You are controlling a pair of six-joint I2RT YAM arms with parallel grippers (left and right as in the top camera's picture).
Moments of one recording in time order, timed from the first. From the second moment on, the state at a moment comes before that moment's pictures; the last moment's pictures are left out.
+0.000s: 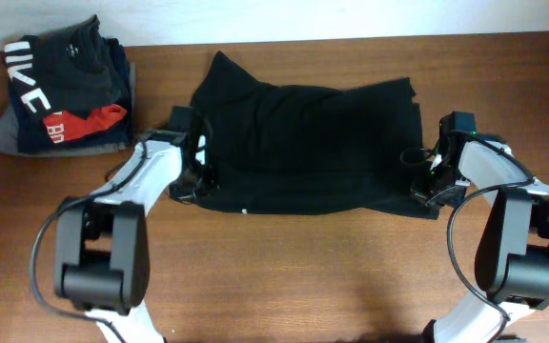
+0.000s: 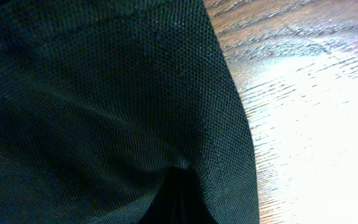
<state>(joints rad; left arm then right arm) -0.18 1.96 1.27 -0.79 0.12 -0.31 -0.19 1.90 1.16 -0.83 -0.02 0.27</state>
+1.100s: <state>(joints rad) 0.01 2.06 1.37 -0.78 0.19 -0.28 -0.19 1.90 1.16 -0.83 0.00 0.17</state>
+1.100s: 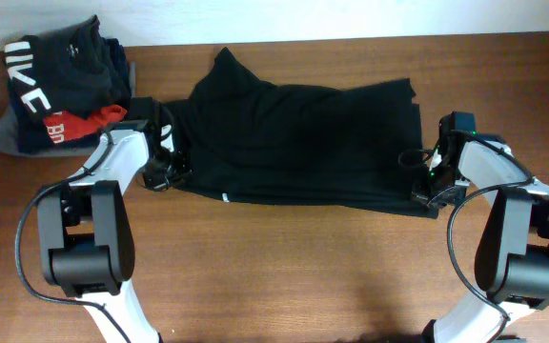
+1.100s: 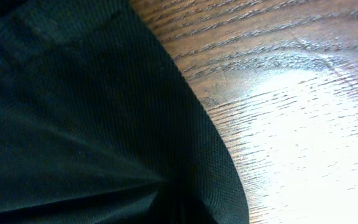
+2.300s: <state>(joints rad) 0.01 2.17 1.90 -1.27 -0.01 -0.26 -0.19 1.93 1.39 -1.08 -0.11 0.18</state>
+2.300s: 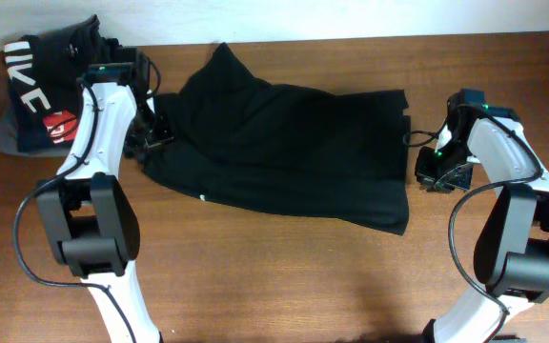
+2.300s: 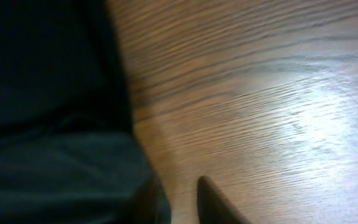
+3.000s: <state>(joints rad) 0.00 2.28 1.90 -1.20 0.08 -0.24 -0.19 1.93 1.39 -1.11 -0.27 0.09</state>
